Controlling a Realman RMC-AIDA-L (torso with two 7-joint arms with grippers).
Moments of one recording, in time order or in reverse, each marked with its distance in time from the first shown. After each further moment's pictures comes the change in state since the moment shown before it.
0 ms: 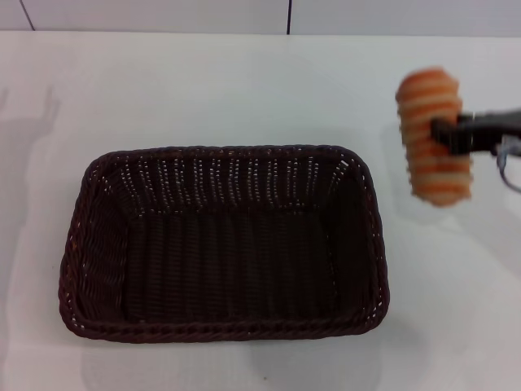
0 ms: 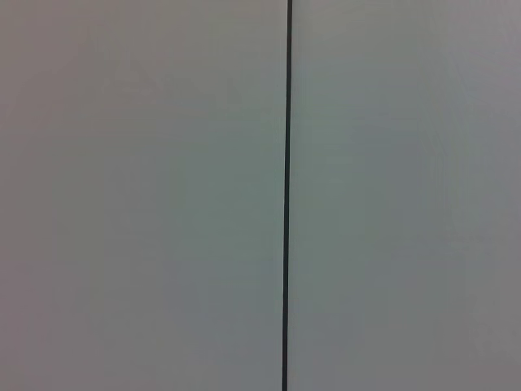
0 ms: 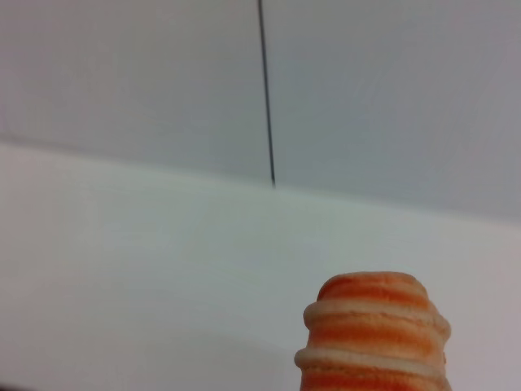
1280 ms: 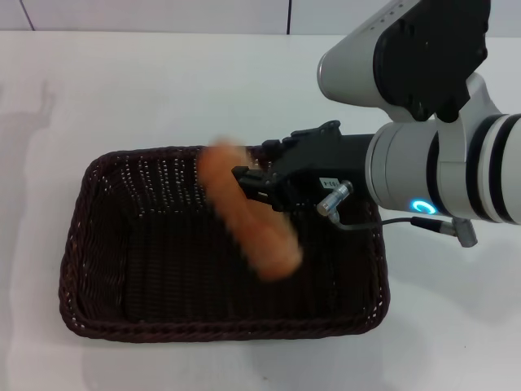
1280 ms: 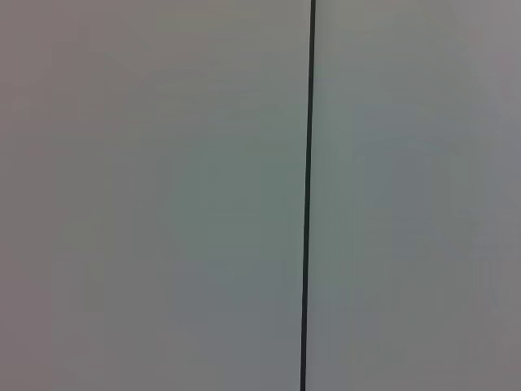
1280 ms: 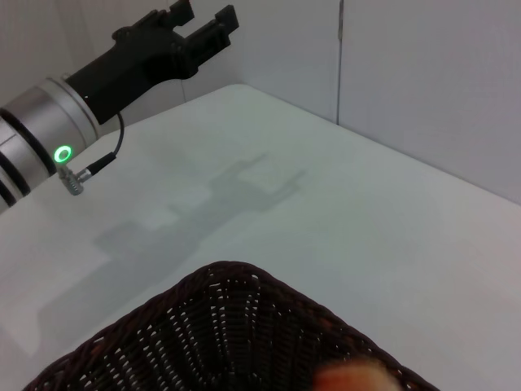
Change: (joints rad) left arm -0.025 0.000 -0.037 0.000 -0.009 -0.028 -0.002; right arm 0.204 -0.001 -0.273 -0.032 0.162 0.012 -0.105
